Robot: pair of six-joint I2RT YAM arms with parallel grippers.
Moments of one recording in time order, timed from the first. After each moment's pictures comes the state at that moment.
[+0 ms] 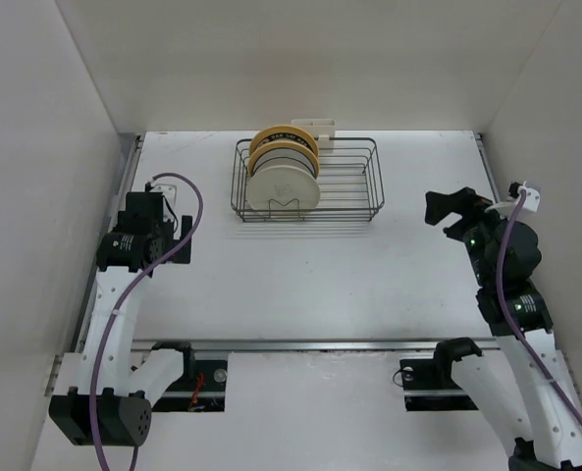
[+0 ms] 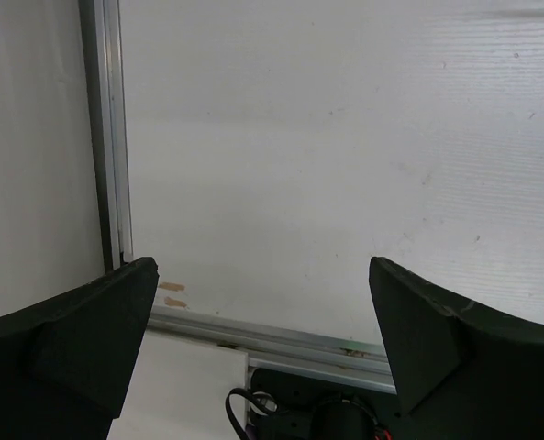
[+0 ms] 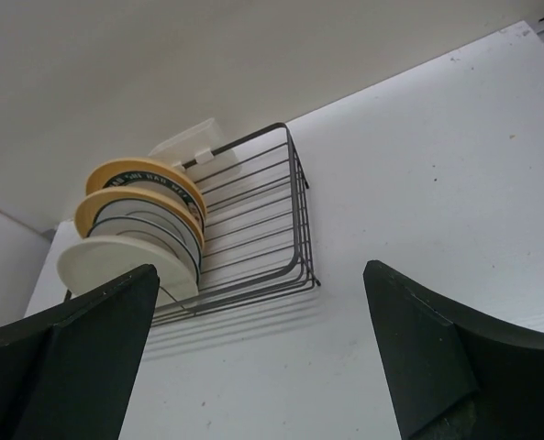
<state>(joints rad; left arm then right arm) -0.04 0.97 1.07 -1.01 -0.24 0.08 0.18 0.60 0.83 -0.28 0.18 0.51</state>
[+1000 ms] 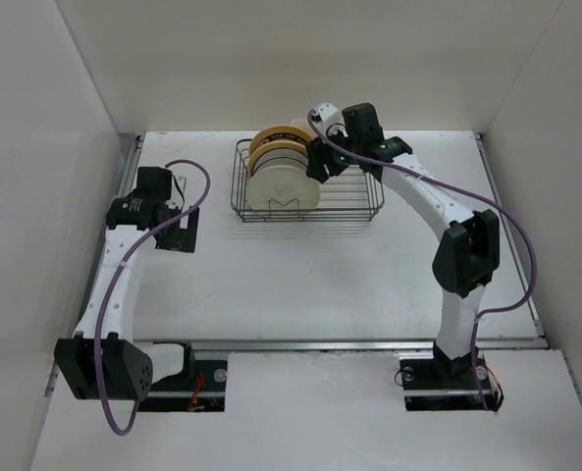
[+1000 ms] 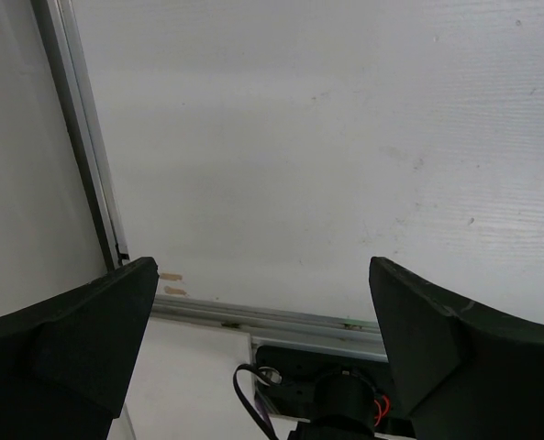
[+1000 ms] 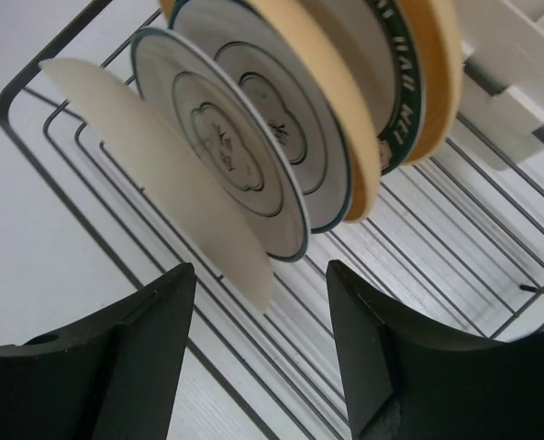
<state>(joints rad) -0.04 1.21 1.21 -1.10 -0.20 0.09 0.46 1.96 1.86 -0.50 -0.32 -0.15</state>
